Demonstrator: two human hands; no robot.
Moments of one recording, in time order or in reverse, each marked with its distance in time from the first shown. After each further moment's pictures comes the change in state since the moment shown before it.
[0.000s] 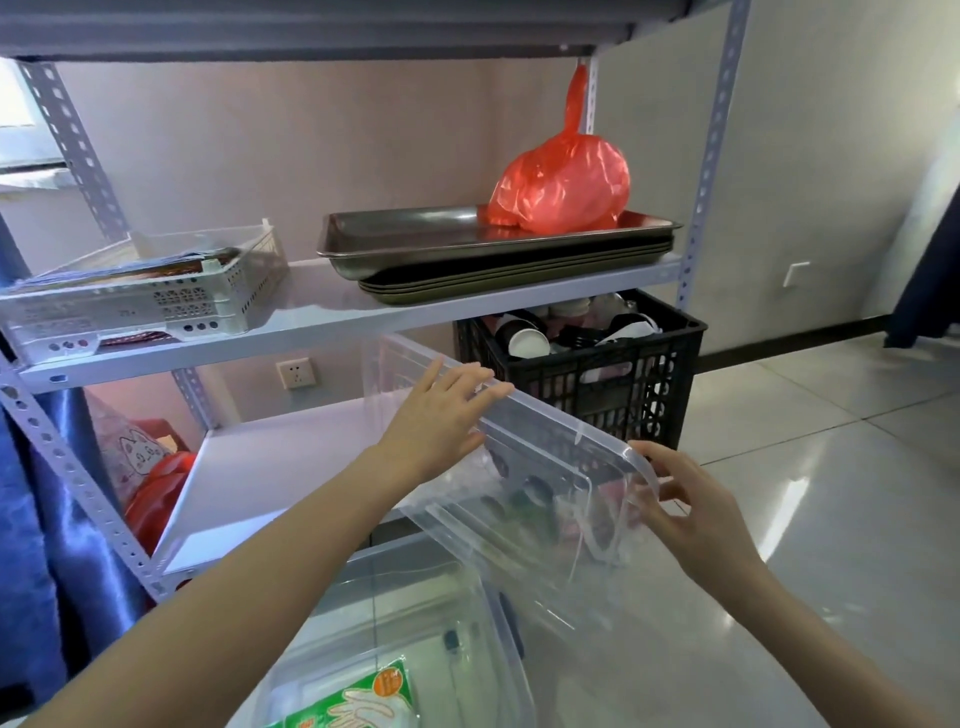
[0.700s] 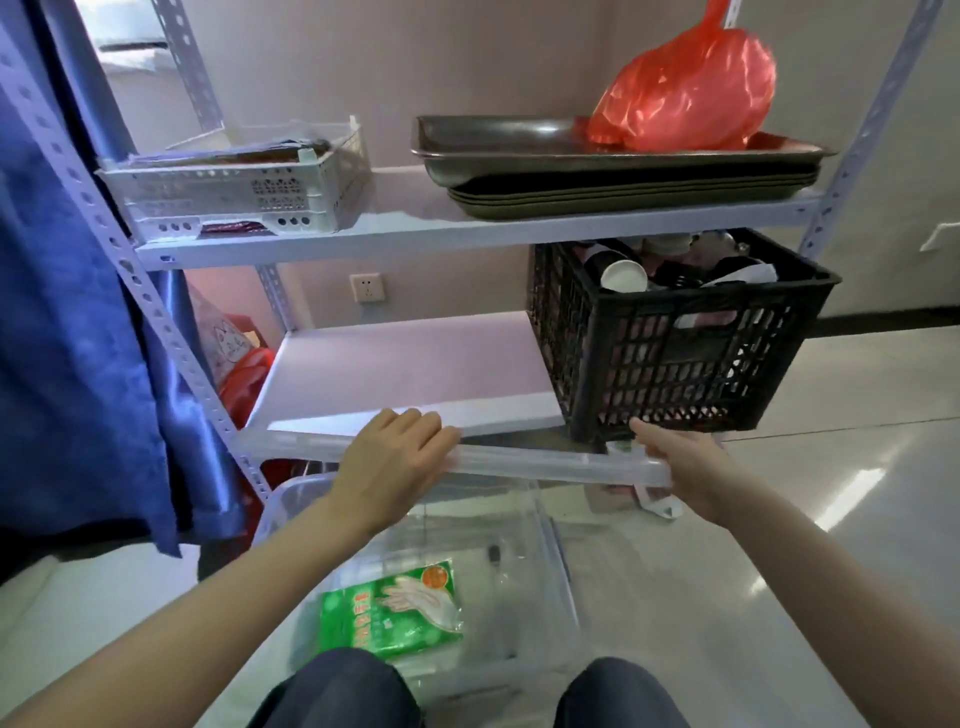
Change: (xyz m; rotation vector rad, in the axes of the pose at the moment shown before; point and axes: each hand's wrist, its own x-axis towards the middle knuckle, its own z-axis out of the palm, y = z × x) left_hand -0.168 0.000 -0.012 0.101 0.053 -0.118; right_hand 0.039 0.021 0.087 0.377 -0.307 0.807
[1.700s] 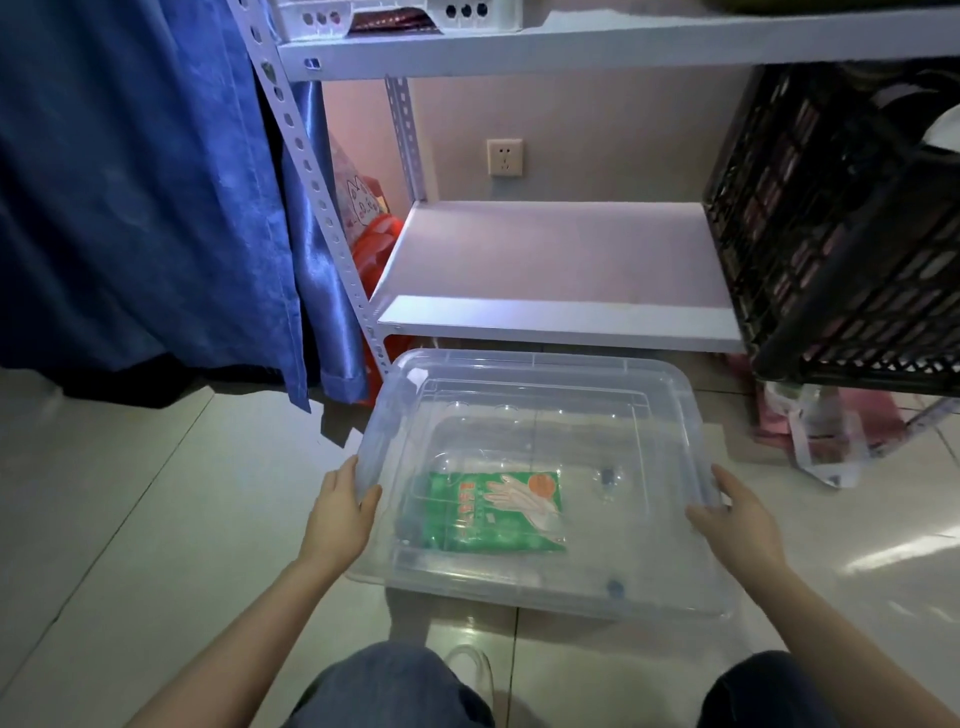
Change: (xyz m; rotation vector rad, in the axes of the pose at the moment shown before) left_hand -0.295 -0.027 0.095 -0.485 -0.421 -1.393; right_hand 0.026 0.177 0.125 -0.585 0.018 -0.123
